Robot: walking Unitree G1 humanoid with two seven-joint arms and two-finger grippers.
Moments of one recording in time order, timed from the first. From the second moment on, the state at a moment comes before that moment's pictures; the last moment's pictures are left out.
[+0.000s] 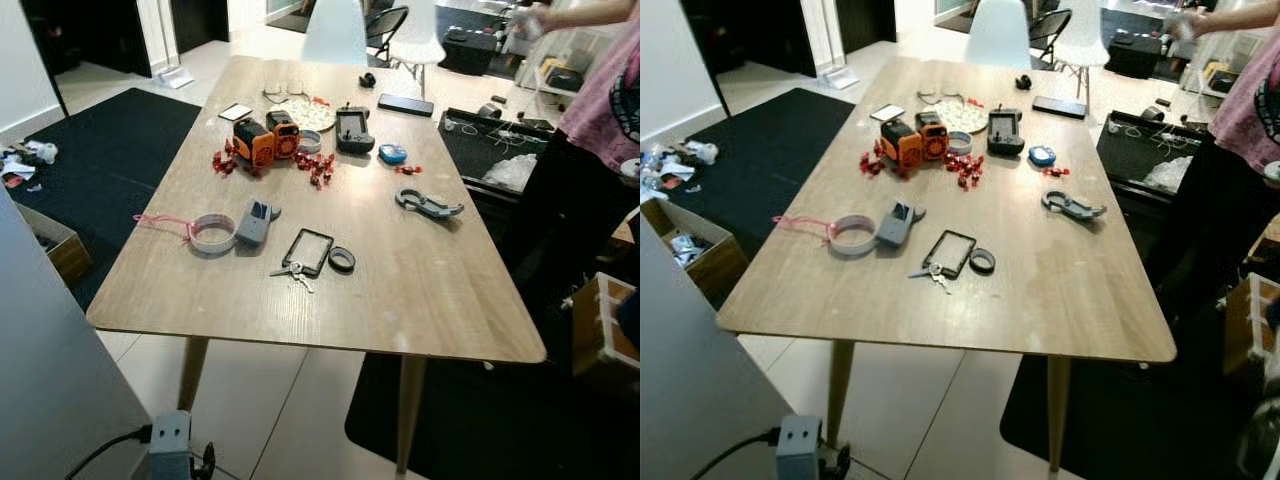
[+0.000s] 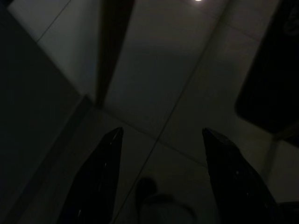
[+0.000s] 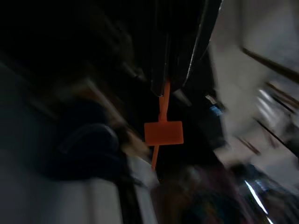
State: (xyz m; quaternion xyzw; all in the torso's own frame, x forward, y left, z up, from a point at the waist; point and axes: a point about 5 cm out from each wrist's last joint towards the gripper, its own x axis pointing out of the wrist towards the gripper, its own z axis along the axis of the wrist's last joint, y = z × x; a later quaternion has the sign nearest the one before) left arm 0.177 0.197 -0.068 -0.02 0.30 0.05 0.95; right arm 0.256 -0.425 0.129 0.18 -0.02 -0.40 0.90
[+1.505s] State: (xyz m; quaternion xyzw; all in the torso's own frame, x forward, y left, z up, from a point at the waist) left arm 0.168 0.200 -0.071 -0.01 0.31 0.06 0.95; right arm 0.188 -0.159 -0.080 0.01 0.43 0.15 0.89
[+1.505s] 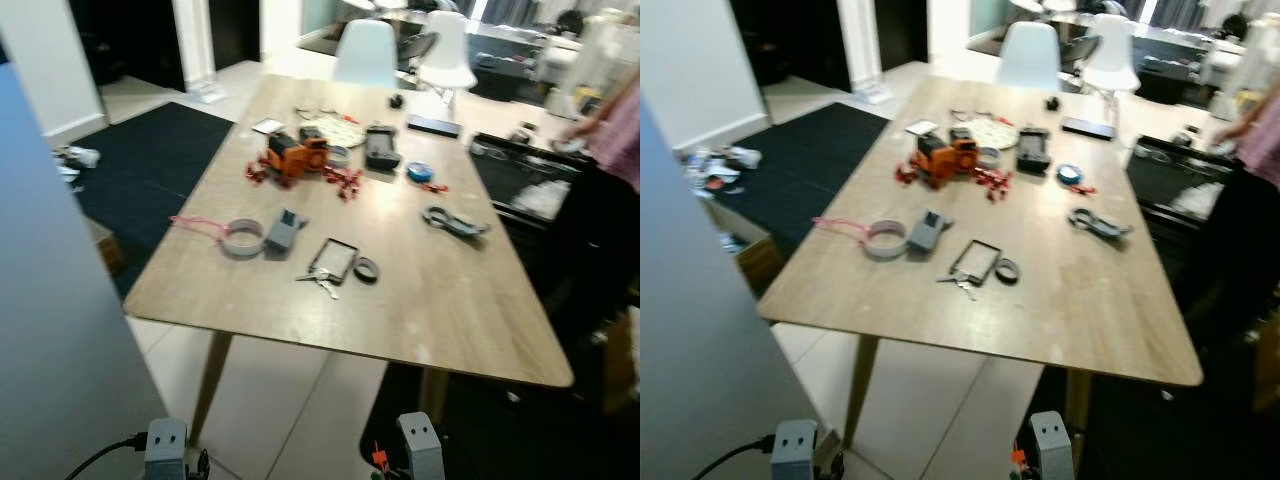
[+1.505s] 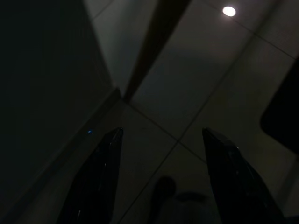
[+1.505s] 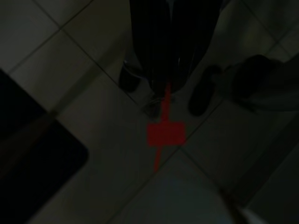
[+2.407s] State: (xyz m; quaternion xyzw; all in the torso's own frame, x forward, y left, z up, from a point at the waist) left arm 0.160 0.208 -0.073 -0.01 0.31 0.07 0.95; right arm 0.201 -0.151 -0.073 -0.01 0.41 0.18 0.89
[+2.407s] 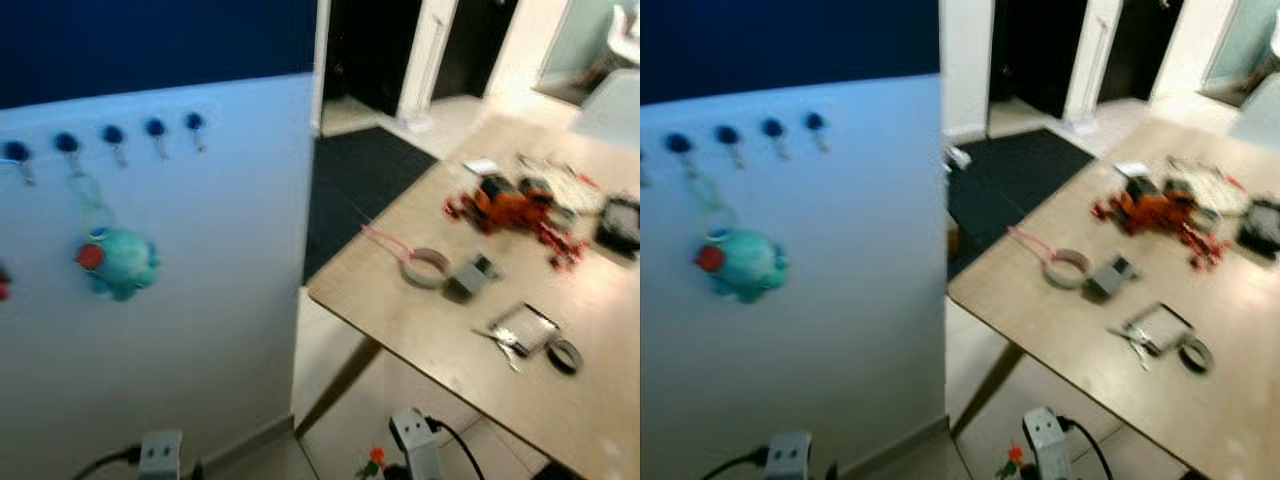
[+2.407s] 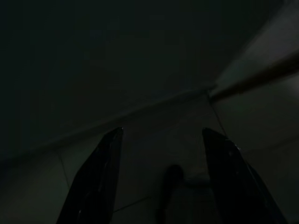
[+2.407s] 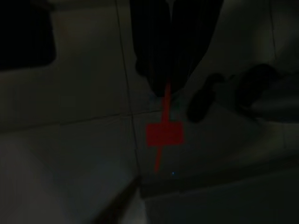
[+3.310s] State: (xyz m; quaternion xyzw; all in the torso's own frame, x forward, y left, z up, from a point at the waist) left arm 0.162 0.206 -0.072 0.00 0.31 0.08 0.95; right arm 0.196 -0.154 -0.075 -0.02 0.42 0.18 0.89
